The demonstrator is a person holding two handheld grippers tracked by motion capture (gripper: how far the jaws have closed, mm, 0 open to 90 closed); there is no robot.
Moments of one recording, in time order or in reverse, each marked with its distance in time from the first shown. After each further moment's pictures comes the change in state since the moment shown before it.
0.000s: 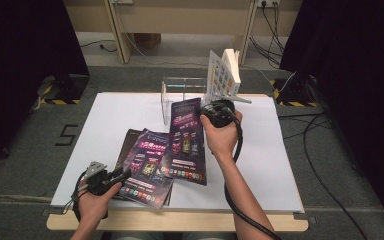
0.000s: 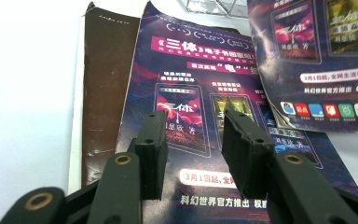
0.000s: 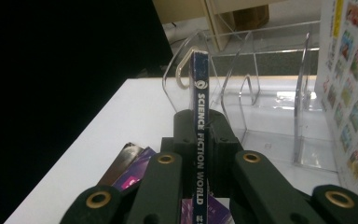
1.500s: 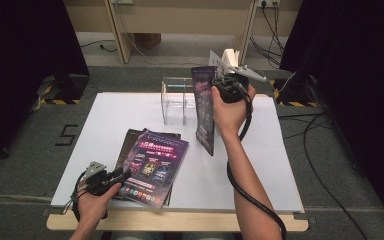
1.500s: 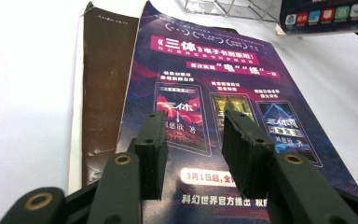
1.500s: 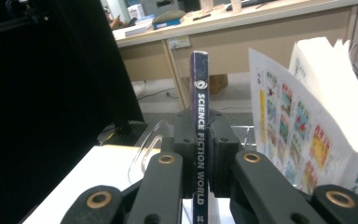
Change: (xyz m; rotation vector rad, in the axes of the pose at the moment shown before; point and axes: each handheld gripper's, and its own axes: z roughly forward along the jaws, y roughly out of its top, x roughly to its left) left arm 0.002 -0.001 -0.001 -0.004 -0.008 0.005; right arm -0.001 0.065 -0.016 -0.218 -0.141 -0.063
